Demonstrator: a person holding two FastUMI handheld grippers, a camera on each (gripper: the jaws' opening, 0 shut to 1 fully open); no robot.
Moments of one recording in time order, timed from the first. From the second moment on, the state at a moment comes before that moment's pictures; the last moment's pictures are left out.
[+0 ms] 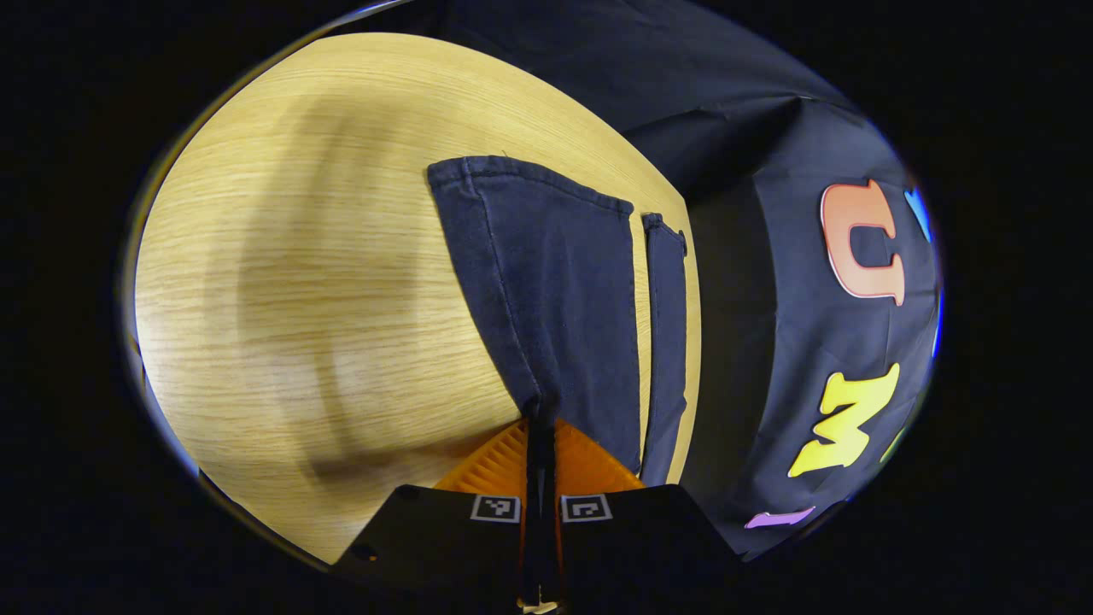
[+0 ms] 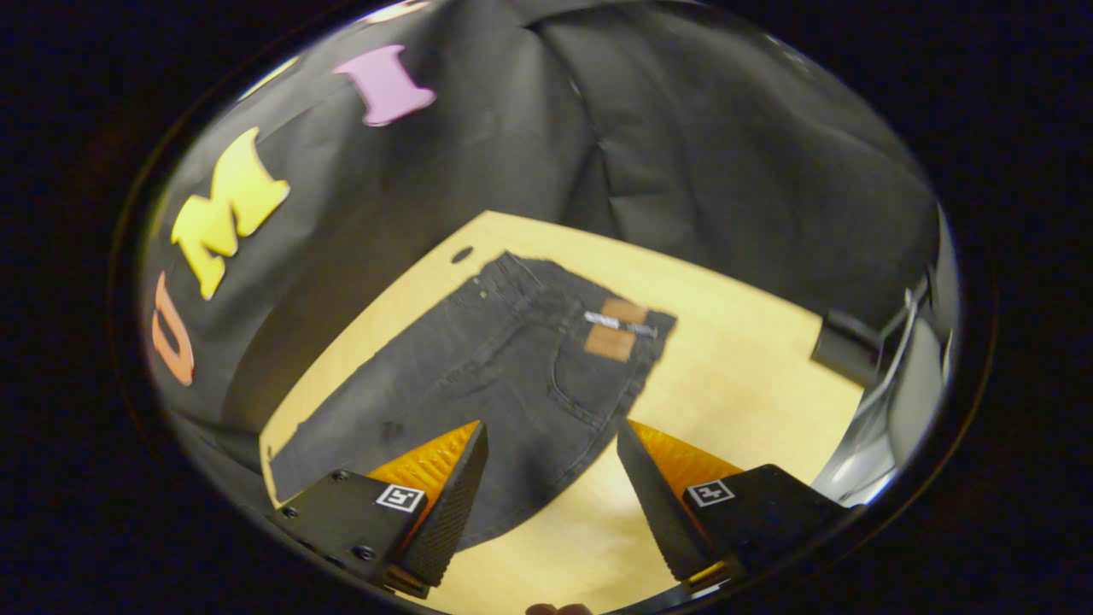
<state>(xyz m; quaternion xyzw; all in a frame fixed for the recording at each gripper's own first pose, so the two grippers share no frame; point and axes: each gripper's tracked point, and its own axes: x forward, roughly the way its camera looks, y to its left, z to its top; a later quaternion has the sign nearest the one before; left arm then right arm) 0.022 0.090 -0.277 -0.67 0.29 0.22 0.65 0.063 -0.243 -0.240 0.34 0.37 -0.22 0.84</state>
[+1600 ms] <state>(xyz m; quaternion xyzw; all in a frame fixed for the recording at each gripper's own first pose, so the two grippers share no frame) 0.031 0.090 -0.276 -0.66 0.31 0.22 0.65 0.102 -0.265 -0.268 0.44 0.36 -0.22 0.79</state>
